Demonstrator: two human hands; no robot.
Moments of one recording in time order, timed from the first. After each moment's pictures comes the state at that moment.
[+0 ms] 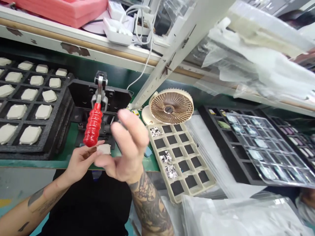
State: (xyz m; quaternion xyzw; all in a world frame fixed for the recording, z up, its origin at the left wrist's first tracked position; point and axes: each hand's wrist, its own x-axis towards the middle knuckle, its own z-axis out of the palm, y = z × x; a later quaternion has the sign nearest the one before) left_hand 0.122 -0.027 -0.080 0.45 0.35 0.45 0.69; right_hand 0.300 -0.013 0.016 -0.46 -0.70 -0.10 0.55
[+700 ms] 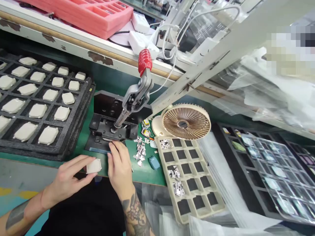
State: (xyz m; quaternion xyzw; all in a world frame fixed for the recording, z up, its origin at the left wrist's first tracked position) left_hand 0.057 -0.048 -0.081 0.75 0.38 0.45 0.29; right_hand 0.275 -0.039 -0.071 -0.54 -0.74 0.07 0.40
